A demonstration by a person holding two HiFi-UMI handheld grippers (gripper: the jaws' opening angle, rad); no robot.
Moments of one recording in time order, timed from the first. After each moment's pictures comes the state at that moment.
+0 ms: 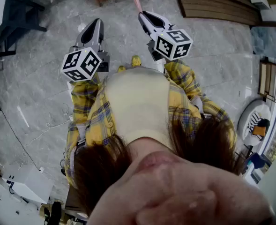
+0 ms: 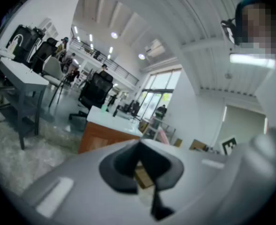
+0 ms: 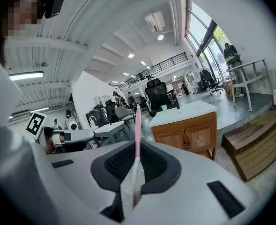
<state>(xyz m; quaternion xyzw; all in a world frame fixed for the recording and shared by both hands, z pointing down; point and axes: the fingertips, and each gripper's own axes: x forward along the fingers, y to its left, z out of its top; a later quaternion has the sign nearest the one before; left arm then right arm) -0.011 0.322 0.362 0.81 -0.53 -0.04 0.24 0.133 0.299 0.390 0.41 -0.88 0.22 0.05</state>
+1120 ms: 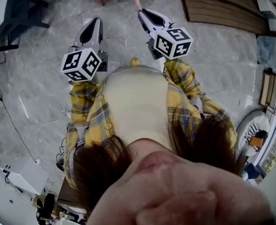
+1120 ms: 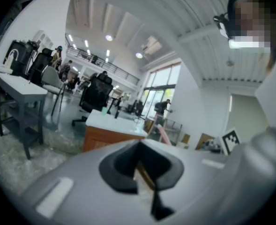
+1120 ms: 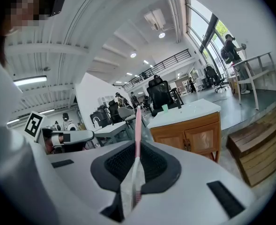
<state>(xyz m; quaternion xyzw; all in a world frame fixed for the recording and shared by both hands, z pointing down) 0.024 0.282 0.362 0.80 -0.56 -0.01 0.20 0.163 0.247 0.397 0.37 -0.90 0.23 0.04</state>
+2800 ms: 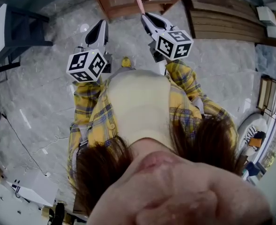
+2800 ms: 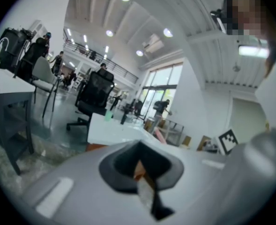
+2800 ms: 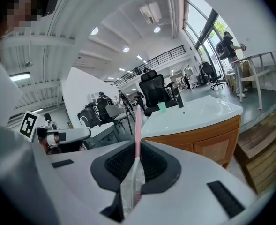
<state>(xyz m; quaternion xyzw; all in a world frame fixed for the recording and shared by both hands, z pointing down) -0.079 0.082 0.373 0.82 -0.53 -0.01 0.21 0.058 0.052 0.412 0.41 -0.88 0.24 0.07</state>
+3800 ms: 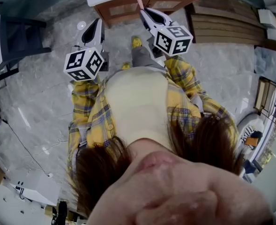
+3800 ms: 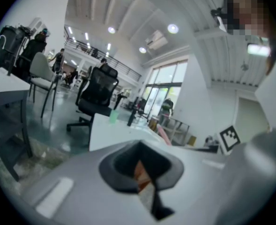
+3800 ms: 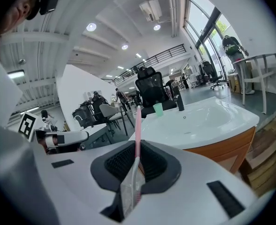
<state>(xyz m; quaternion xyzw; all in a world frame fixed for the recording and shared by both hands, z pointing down) -0.106 -0.027 0.393 0.81 -0.54 0.00 0.22 0.040 -0.064 0.424 0.42 -0.87 0.24 0.08</state>
